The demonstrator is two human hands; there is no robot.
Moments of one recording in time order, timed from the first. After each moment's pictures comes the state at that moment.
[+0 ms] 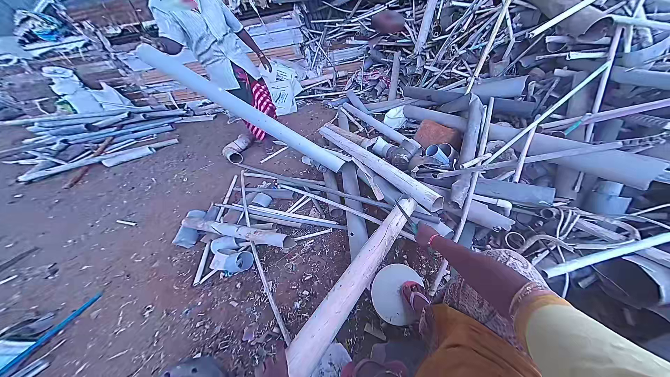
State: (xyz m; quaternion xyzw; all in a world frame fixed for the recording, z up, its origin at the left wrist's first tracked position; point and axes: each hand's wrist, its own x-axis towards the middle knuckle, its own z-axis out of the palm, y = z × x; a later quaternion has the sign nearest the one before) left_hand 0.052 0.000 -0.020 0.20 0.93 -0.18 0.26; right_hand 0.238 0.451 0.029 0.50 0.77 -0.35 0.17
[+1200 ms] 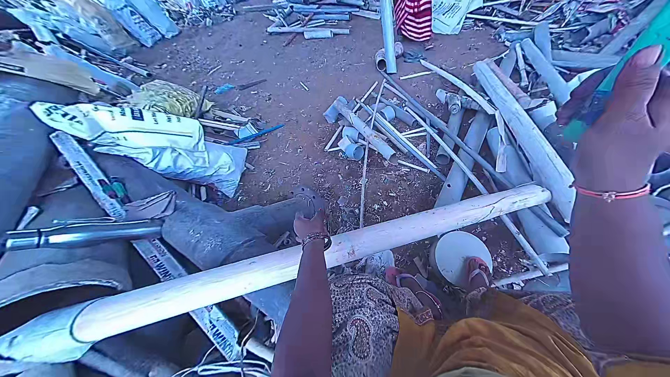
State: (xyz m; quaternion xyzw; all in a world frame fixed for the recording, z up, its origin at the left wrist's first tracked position) left_hand 0.031 -0.094 0.070 -0.26 0.88 0.40 -0.02; right_hand 0.164 0.306 0.257 -0.02 0.73 -0.48 -0.49
